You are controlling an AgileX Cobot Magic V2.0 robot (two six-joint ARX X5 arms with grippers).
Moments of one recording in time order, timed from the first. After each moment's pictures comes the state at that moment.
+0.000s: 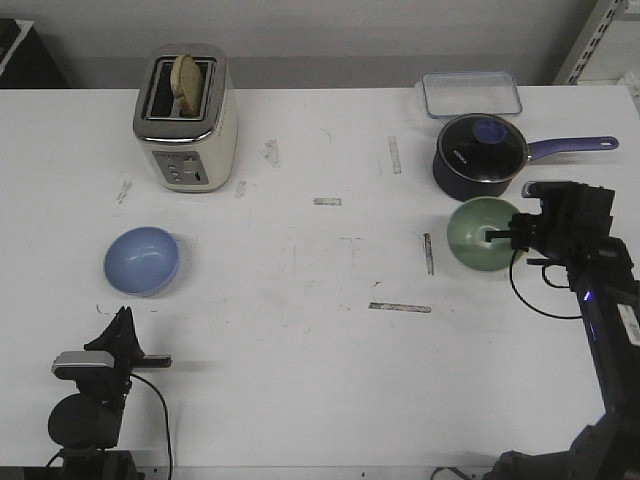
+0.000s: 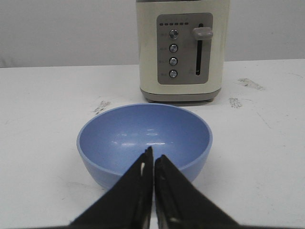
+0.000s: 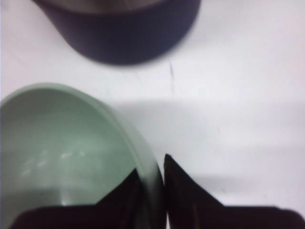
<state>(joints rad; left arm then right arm) 0.02 0.01 0.03 0.09 -0.02 0.03 -0.20 1.50 1.23 -0.55 -0.25 -0.13</state>
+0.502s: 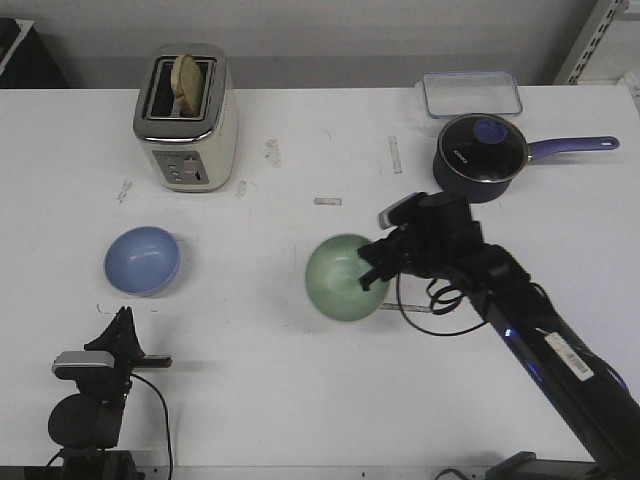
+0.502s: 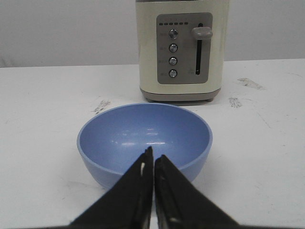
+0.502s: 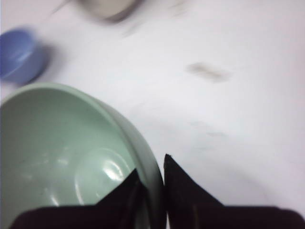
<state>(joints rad) 0.02 0.01 0.03 0.09 -0.02 0.03 0.42 1.43 1.26 -0.60 -0.44 -0.01</state>
